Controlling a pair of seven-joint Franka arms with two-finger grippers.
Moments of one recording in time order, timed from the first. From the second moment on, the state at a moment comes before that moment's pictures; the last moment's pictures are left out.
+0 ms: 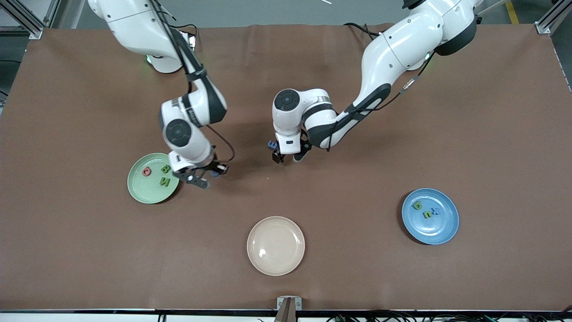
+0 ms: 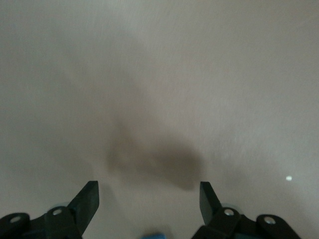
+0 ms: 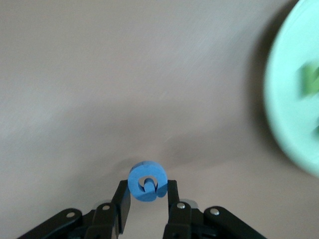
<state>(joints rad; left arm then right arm) -0.32 0.91 -0.69 -1.60 0.75 2.30 -2.26 0.56 0.45 -0.19 -1.99 0.15 2.37 0.61</state>
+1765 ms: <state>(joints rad) -0.41 0.97 -0.68 -1.51 0.73 2.29 -2.36 0.26 0.51 -0.25 -1.99 0.20 2.40 0.03</state>
